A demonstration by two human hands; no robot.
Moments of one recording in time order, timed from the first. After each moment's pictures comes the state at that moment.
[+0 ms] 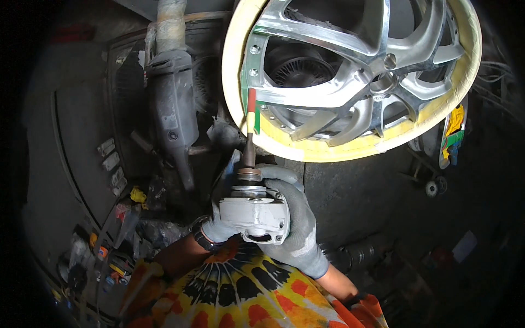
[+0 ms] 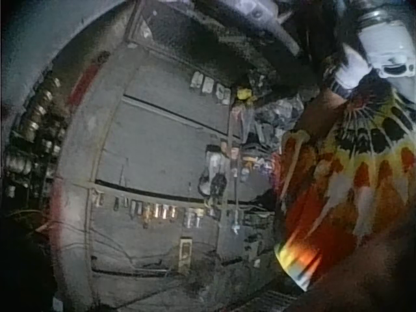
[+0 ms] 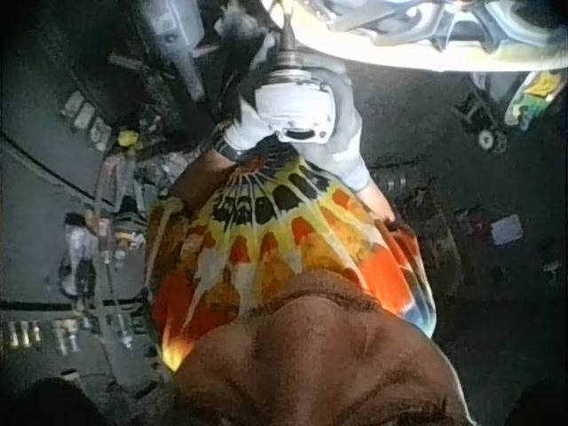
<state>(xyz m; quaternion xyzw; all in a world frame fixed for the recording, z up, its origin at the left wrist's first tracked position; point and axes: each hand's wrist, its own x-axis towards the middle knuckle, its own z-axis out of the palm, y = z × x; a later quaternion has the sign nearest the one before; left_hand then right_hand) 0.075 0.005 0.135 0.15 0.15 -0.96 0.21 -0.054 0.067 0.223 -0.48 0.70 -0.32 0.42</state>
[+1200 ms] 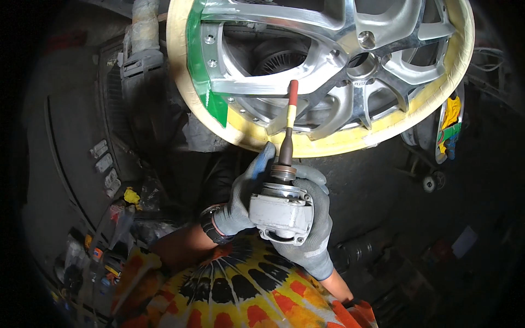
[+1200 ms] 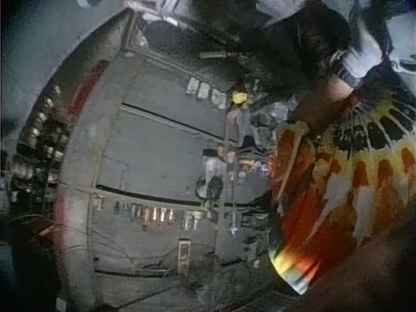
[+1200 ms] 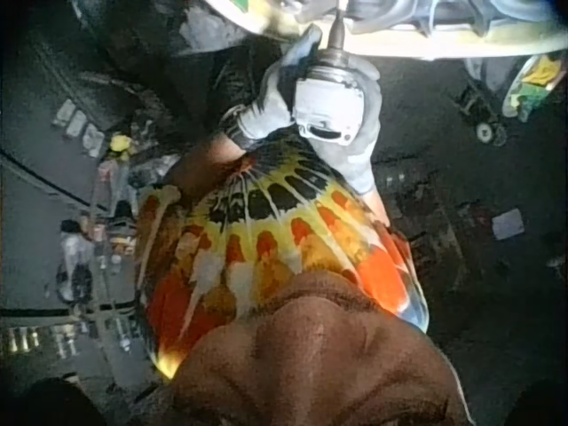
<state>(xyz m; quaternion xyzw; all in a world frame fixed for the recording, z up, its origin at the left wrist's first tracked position) -0.004 0.041 0.115 0.24 0.08 -0.95 0.16 -0.103 0.089 0.226 -0.52 0.74 -0.32 0.28</state>
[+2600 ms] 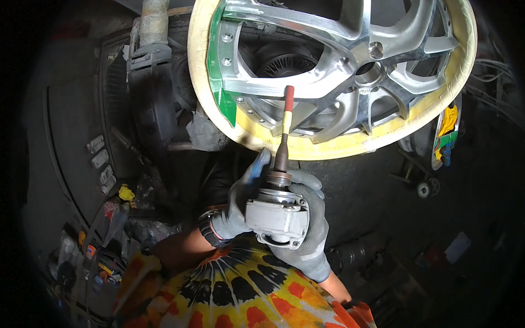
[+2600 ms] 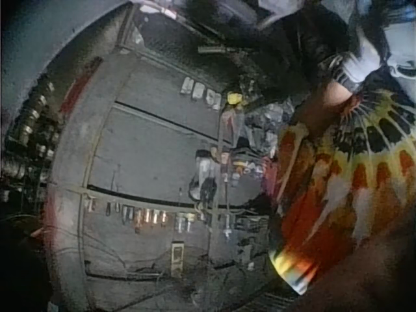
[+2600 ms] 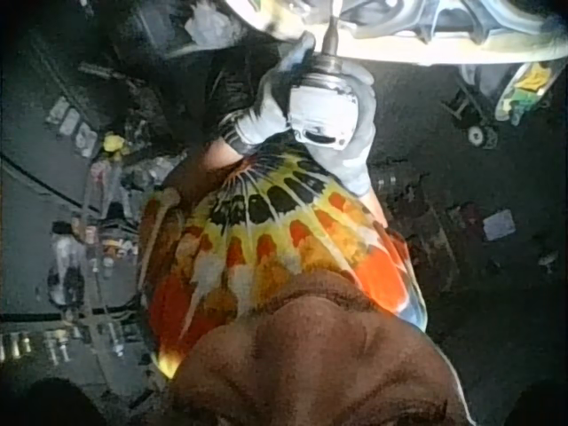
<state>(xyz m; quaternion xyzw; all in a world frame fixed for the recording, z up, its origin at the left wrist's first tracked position) 0.016 0.034 0.125 0.12 0.23 -0.95 0.19 -0.090 0.085 0.229 -0.54 0.73 -0.30 0.28</state>
